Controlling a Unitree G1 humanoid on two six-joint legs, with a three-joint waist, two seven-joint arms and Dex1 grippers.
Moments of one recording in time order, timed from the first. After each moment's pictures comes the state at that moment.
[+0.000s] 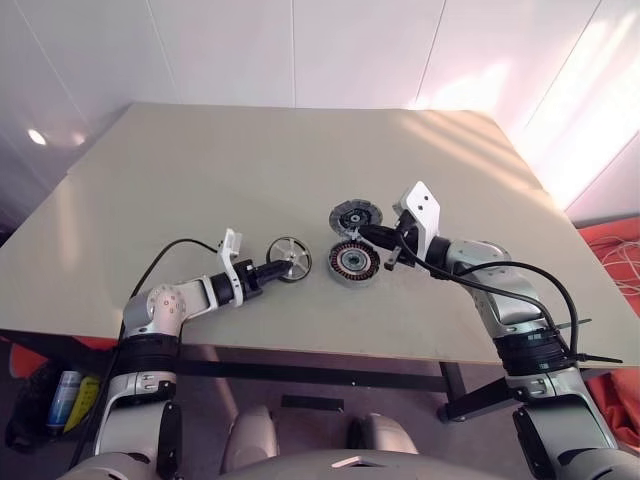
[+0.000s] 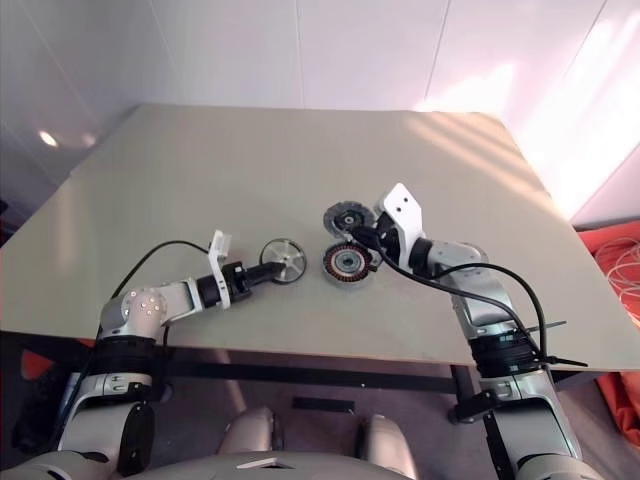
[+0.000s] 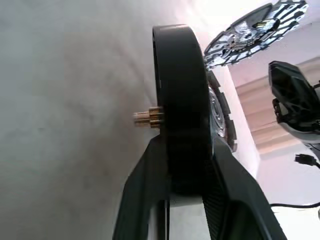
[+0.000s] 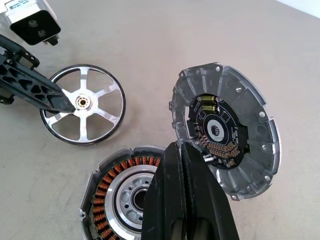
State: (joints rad) left arm -0.41 0.26 0.23 0.26 -0.72 1.09 -0.68; right arm -0.42 -0.47 0.10 0.04 0.22 0.36 0.83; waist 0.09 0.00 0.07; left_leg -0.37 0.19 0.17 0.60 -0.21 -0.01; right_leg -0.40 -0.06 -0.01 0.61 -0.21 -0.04
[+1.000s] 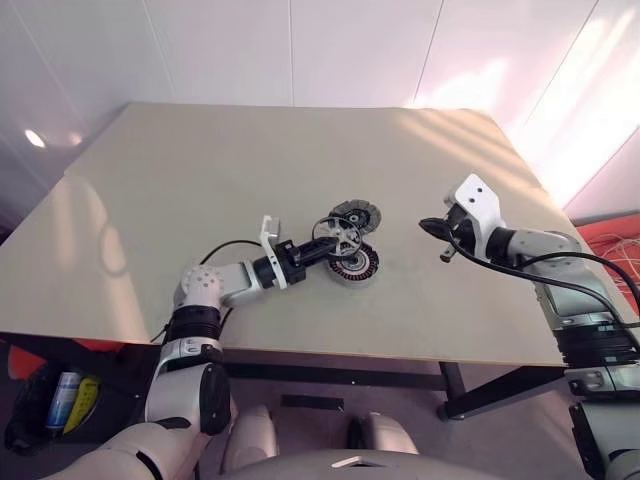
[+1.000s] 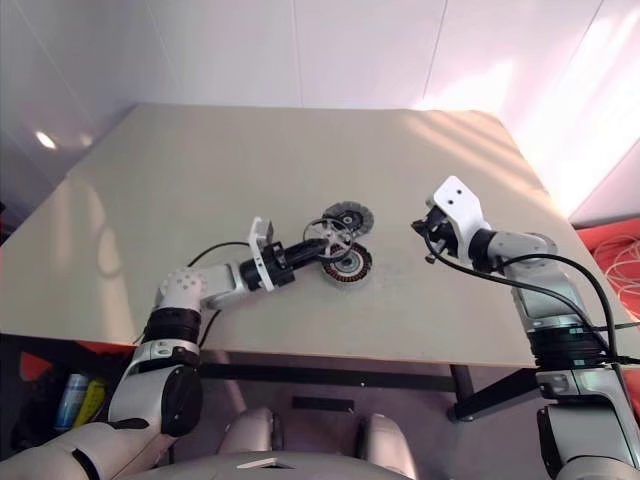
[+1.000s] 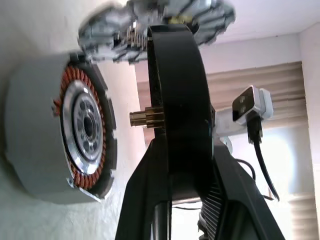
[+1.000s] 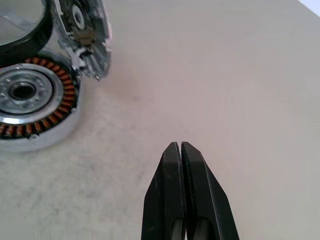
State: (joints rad) left arm -0.62 0.03 0.37 0.55 -0.91 1.31 -0.60; right arm -0.41 -0.74 0.01 0.15 0.14 0.31 0.84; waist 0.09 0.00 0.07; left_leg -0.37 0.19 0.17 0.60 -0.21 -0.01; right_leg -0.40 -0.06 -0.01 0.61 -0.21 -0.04
